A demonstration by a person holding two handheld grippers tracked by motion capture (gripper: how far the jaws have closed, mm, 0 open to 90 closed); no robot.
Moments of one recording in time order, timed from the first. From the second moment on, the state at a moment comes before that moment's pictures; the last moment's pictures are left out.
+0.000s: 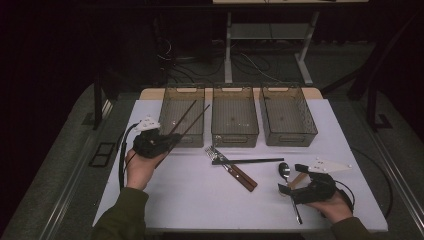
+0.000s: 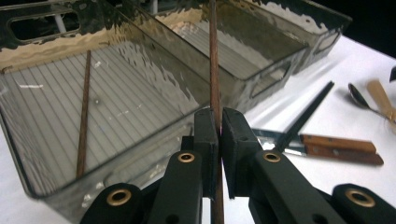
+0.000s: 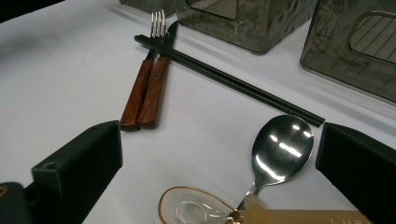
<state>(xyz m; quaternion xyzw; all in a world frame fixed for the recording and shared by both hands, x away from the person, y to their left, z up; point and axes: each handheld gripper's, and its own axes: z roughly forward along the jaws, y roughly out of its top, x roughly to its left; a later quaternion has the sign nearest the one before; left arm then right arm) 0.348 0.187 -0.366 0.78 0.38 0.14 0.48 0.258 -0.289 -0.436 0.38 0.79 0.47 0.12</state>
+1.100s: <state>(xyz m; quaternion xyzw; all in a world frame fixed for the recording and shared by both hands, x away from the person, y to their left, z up) 0.470 0.186 -0.371 0.75 0.46 0.17 0.44 0.256 -0.289 -0.435 0.37 0.78 0.48 0.12</state>
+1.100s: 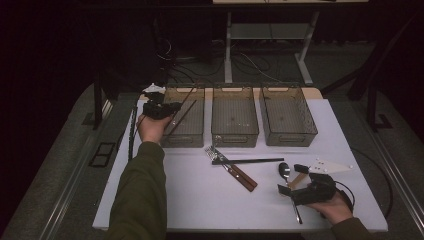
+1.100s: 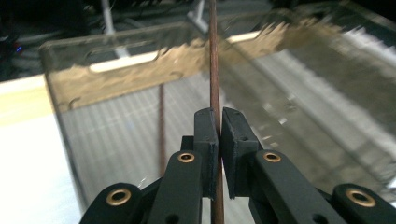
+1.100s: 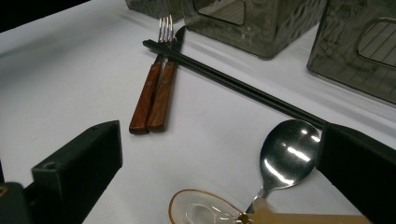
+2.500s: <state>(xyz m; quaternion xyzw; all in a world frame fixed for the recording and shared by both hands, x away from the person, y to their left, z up) 0.451 0.175 -0.369 0.79 0.41 0.17 0.43 0.256 -0.288 -0.435 0.38 0.79 0.48 0.11</state>
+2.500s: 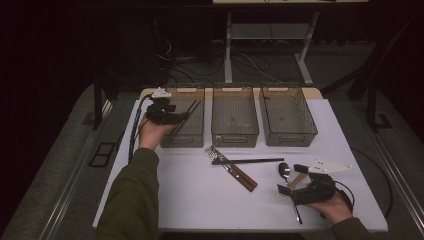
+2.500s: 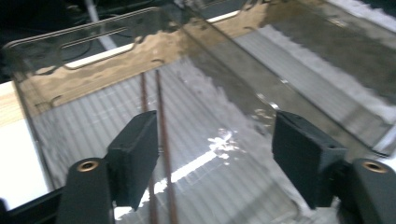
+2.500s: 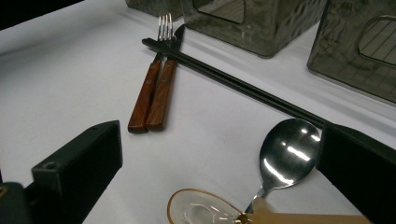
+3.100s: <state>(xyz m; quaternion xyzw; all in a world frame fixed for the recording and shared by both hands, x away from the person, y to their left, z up) 0.391 0.167 -0.372 0.81 0.35 0.15 0.45 0.259 -0.291 -0.436 0.37 0.79 0.48 0.11</state>
